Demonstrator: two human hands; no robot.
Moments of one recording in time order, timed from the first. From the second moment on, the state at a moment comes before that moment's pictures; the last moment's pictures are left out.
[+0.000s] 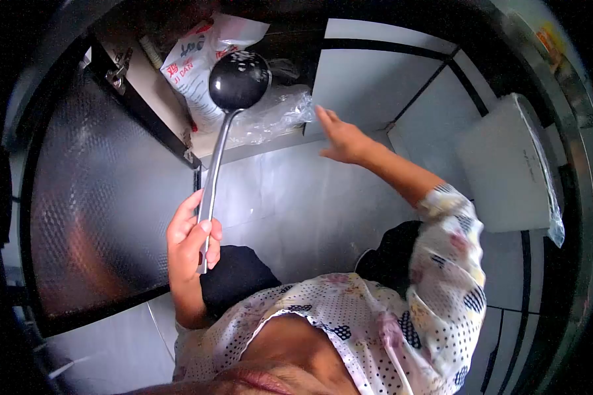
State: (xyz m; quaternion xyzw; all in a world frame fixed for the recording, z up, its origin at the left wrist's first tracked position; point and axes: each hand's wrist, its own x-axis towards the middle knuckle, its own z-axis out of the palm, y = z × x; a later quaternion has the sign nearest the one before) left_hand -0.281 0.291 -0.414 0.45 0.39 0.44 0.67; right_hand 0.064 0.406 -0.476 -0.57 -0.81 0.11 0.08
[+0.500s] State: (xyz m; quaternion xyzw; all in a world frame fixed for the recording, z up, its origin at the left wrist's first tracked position) left_hand -0.300 0.301 -0.415 0.38 0.51 0.45 0.63; right_hand -0.064 0.591 -0.635 -0.65 -0.72 0.20 0.14
